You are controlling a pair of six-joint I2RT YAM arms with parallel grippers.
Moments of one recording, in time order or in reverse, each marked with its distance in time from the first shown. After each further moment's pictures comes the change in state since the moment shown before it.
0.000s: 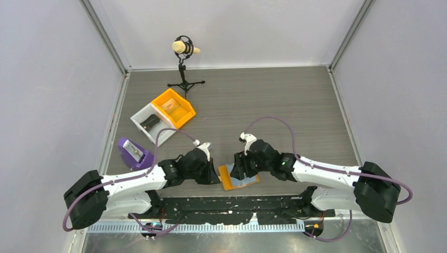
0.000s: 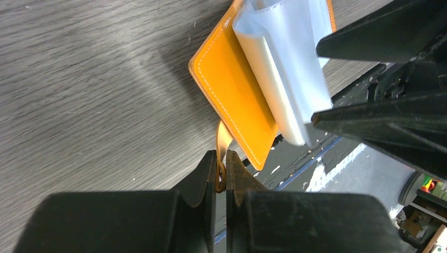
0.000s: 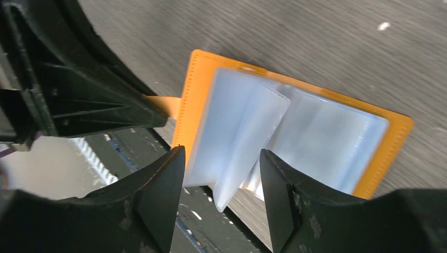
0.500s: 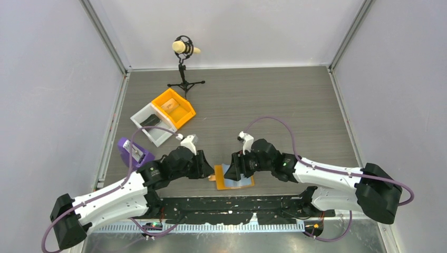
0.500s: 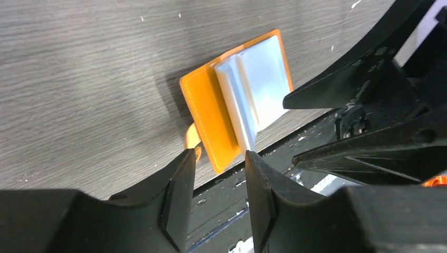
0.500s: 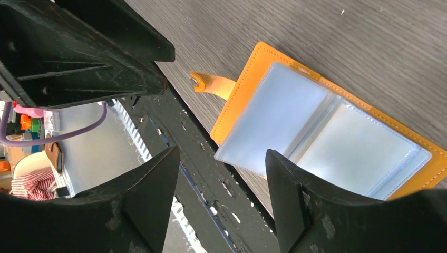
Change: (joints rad) left arm 0.041 -0.294 0.039 -0.223 -0.149 -0.010; right arm 0.001 0.000 -0.021 0.153 -0.162 0.073
